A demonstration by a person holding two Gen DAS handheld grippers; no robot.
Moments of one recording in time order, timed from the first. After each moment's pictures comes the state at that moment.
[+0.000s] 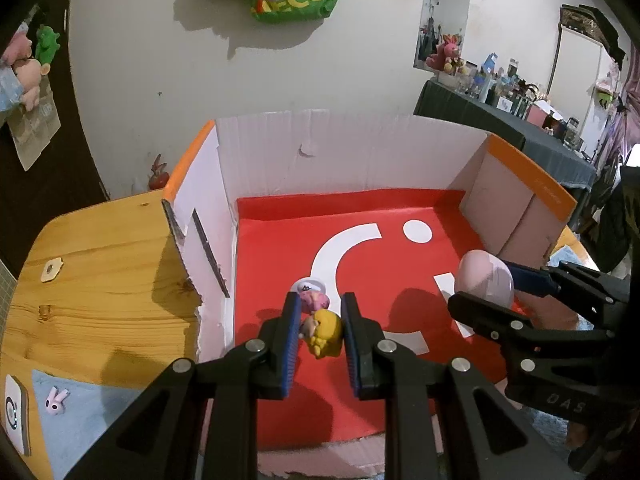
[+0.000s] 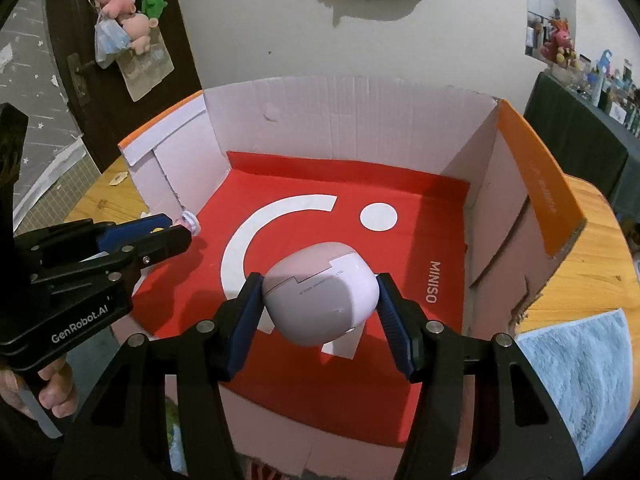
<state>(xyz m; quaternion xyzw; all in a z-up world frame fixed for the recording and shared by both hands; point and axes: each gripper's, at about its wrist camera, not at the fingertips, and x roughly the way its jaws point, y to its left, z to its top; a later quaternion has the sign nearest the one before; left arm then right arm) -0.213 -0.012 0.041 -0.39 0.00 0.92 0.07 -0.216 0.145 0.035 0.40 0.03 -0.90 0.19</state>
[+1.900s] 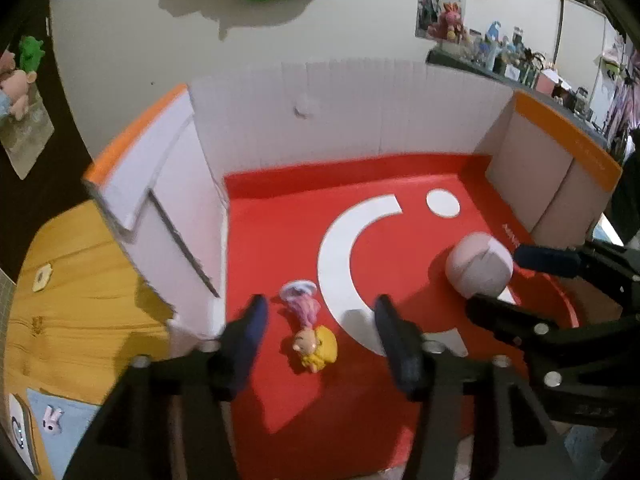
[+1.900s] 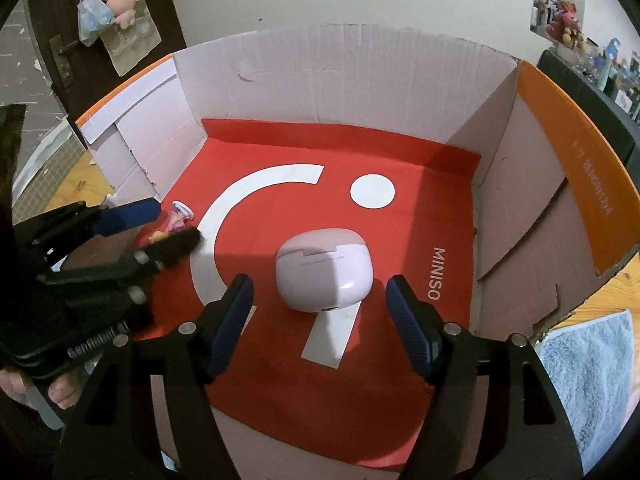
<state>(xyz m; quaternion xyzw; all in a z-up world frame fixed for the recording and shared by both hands) -0.241 -0.005 0.010 -0.43 0.04 0.90 0.06 -0.241 0.148 0.015 0.46 0.04 -0.87 0.18</state>
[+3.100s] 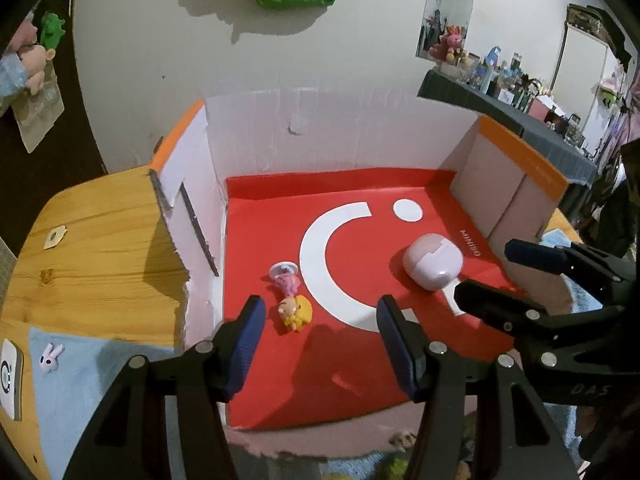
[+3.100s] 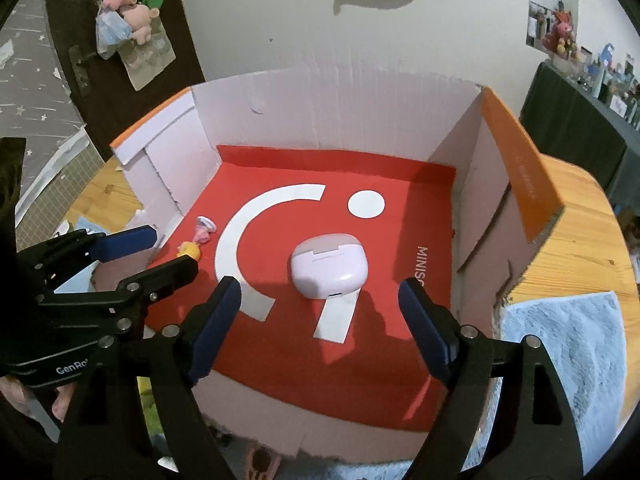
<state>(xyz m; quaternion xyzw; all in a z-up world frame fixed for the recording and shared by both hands) -0.186 -0.002 0.039 -0.41 -0.01 0.91 0.07 -0.206 0.175 0.045 0.42 0.03 -0.88 0.21</state>
